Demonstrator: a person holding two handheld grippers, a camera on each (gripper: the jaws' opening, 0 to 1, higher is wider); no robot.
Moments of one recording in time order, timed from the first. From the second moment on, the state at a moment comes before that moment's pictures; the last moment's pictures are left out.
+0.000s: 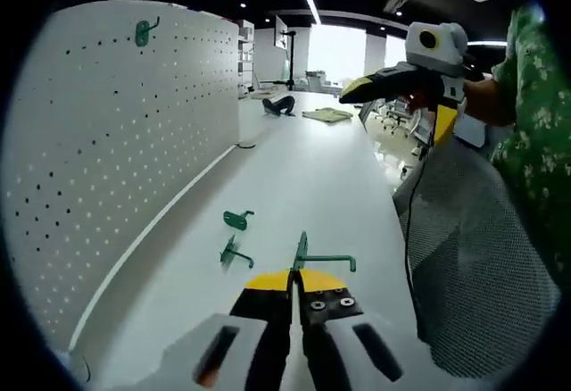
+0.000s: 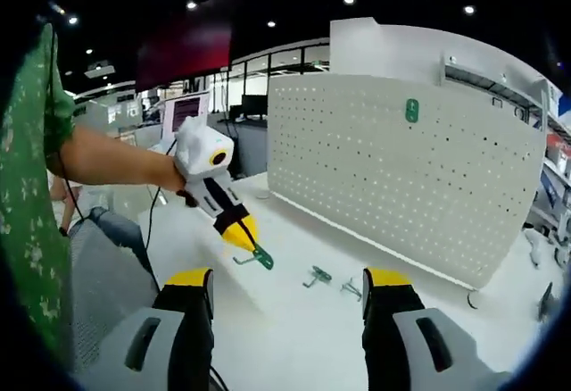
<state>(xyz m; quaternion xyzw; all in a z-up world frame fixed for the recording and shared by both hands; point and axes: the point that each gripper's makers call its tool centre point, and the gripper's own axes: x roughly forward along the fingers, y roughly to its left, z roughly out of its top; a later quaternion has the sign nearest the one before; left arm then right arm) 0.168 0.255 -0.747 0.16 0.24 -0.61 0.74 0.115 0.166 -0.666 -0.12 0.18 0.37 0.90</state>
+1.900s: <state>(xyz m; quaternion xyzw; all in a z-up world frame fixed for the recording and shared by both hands) 0.129 0.222 -0.699 0.04 0.39 -0.54 0.74 0.100 0.219 -0.676 -0.51 0.11 0.48 0.71</state>
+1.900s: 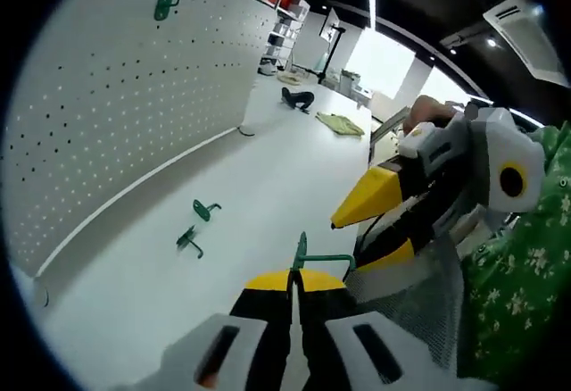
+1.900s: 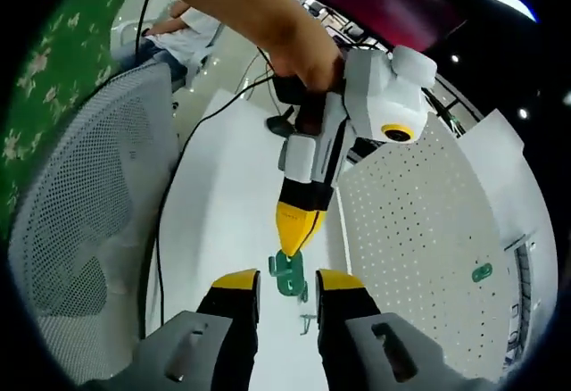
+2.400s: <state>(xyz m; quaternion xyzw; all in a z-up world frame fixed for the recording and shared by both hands) 0.125 0.211 -0.697 0.01 0.41 -0.53 0.74 0.105 0.215 -0.684 -0.57 0.09 0.46 0.68</state>
